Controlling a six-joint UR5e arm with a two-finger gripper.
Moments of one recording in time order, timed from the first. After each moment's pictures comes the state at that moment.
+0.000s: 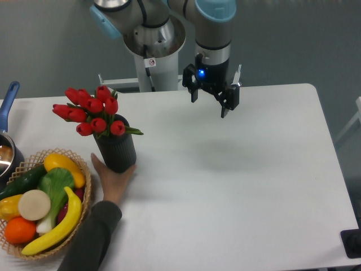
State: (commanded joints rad) arm 2.64 -1.45 -1.98 -1.10 1.47 1.29
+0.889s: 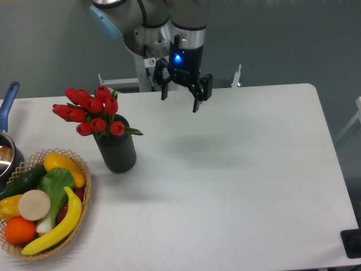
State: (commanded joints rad) arm 2.67 -1.28 -2.24 -0.82 1.06 1.09
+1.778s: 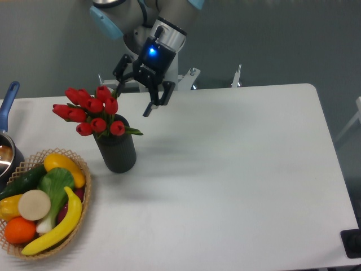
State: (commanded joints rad) arm 2.66 -1.33 -2.34 -0.81 0.59 1.26
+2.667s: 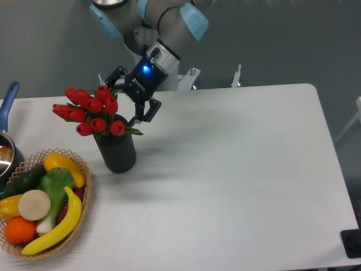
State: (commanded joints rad) arm 2.59 -1.47 -2.31 -0.81 0.53 1.28
